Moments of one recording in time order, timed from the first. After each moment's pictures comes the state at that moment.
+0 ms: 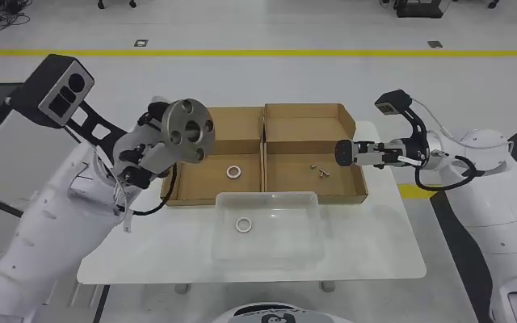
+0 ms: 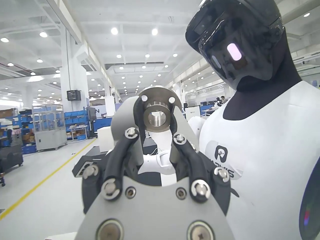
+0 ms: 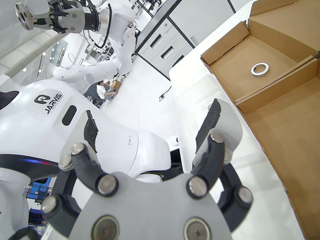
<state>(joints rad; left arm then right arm) 1.00 -0.75 -1.06 -2.06 0.05 -1.01 0.19 -1.10 -0.83 1.34 -1.58 0.63 -0.40 1.42</state>
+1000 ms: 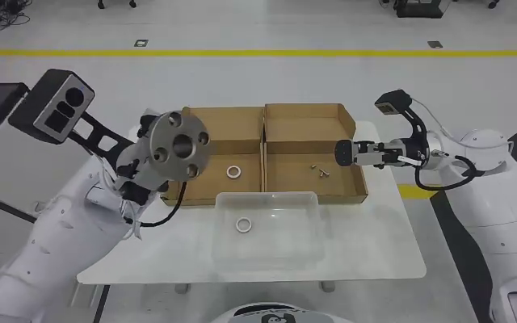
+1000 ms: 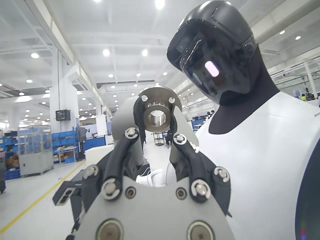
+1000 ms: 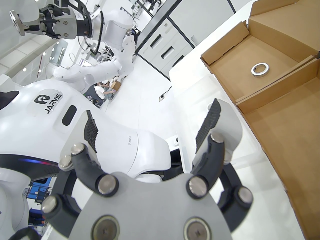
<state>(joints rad) 1.02 -0.77 -1.02 -2.07 0.19 -1.01 0.34 -1.10 -0.83 1.34 -1.58 0.63 -0.40 1.42</state>
